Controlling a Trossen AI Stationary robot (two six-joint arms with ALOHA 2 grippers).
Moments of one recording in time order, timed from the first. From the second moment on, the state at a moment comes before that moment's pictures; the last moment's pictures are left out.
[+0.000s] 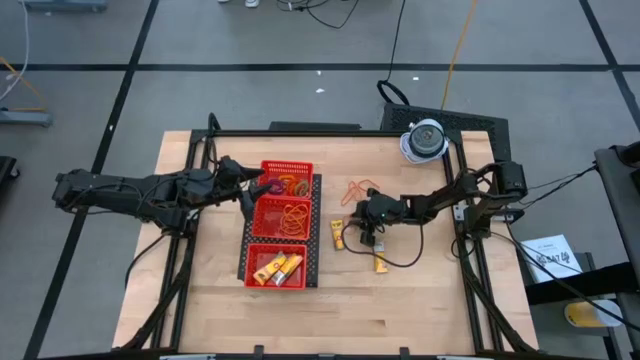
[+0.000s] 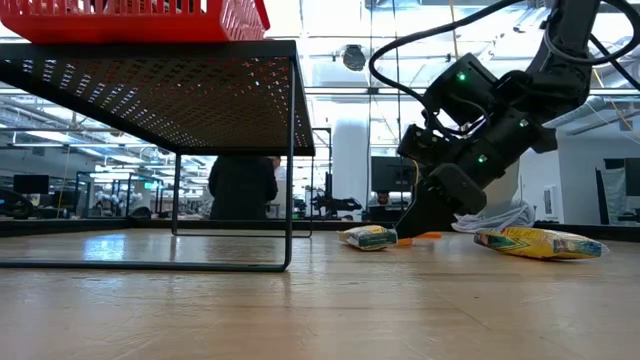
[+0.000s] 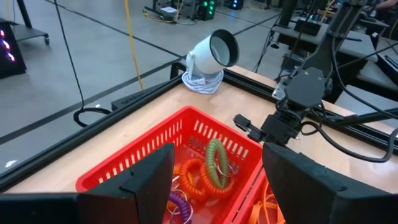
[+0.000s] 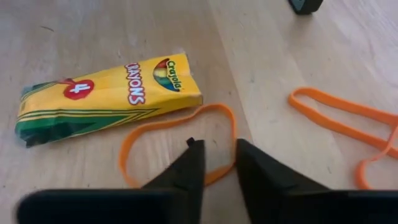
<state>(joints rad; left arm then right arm) -0.05 0.80 0.69 -0.18 -0.46 -0.34 -0.07 1.71 0.50 0.44 0.07 0.06</state>
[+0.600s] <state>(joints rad) -0.05 0.80 0.69 -0.17 -0.46 -0.38 -0.09 1.51 0.50 0.36 0.08 -0.02</state>
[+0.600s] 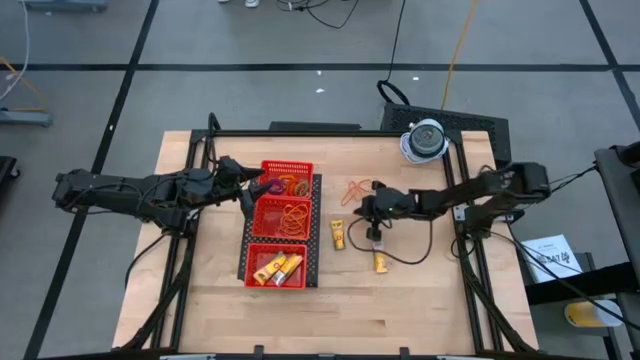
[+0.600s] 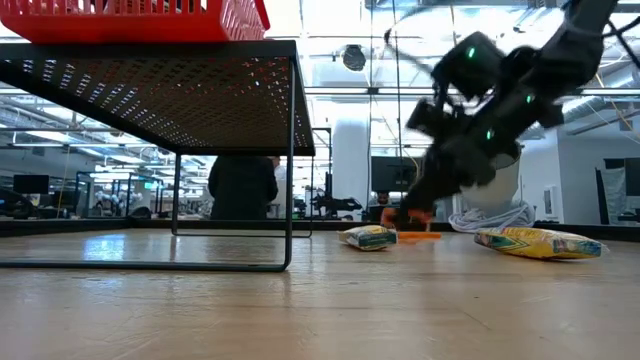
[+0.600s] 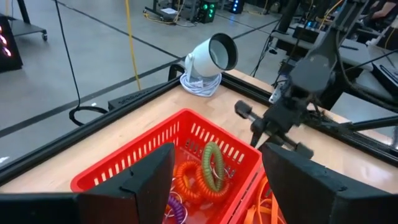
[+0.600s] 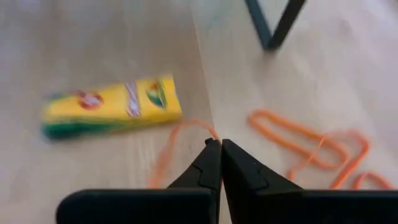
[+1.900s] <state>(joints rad) -0.05 1.30 0.81 0.38 -0.15 -0.33 -0.07 1.12 0.41 0.72 -0.06 -0.12</state>
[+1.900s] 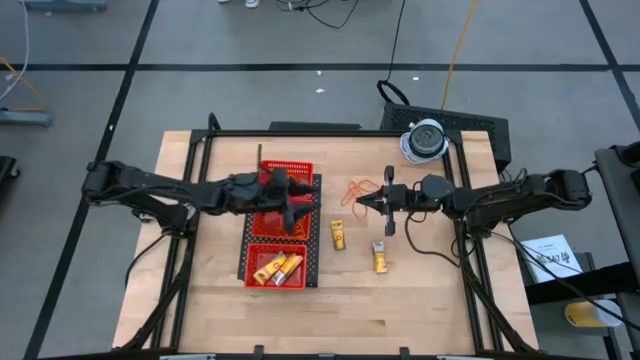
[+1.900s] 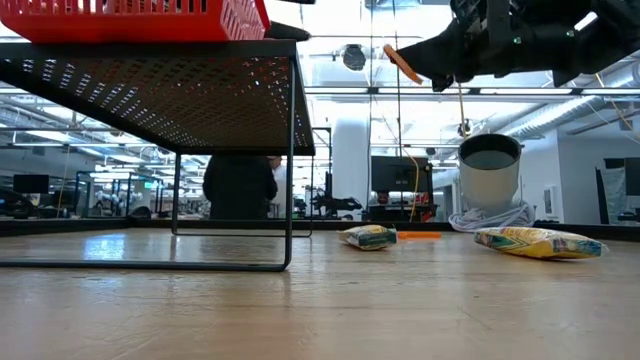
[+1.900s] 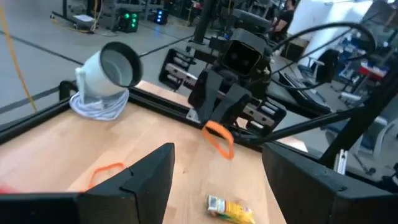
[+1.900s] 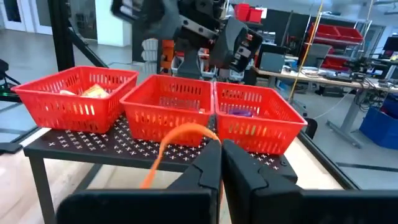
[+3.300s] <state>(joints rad) -0.05 1.82 1.22 0.53 0.28 -0.18 0.02 1.12 0.40 0.86 -0.18 -0.18</state>
